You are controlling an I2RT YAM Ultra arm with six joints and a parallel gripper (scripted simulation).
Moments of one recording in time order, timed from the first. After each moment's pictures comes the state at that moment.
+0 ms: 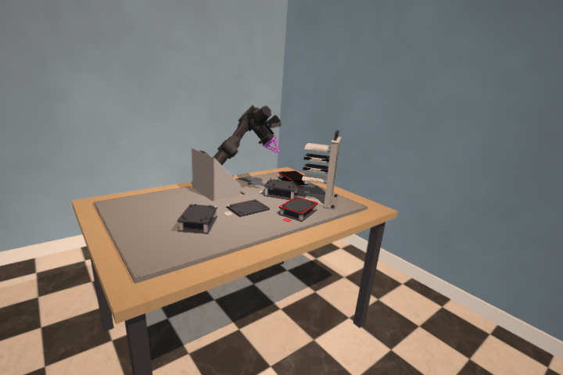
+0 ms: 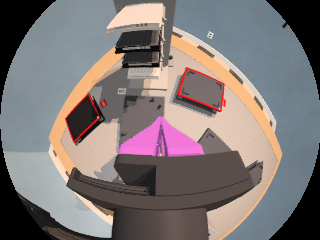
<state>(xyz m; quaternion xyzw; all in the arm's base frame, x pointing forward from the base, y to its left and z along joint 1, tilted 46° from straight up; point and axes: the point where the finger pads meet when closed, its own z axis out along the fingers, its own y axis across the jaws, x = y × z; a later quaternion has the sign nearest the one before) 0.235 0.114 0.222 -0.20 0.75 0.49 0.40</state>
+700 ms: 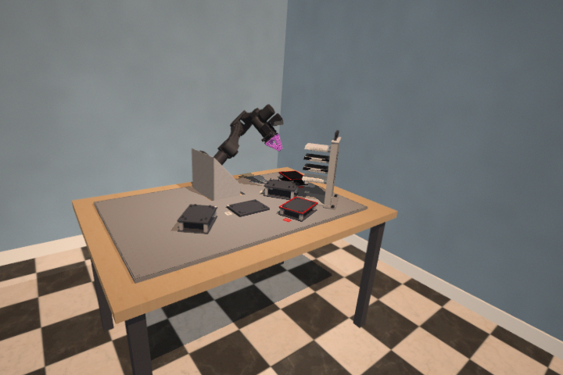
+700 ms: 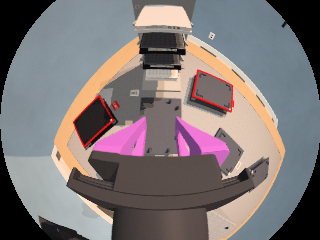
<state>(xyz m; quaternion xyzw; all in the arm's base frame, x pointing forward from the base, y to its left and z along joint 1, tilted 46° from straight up) 0.202 0.134 0.254 -0.19 0.75 0.49 0.40</state>
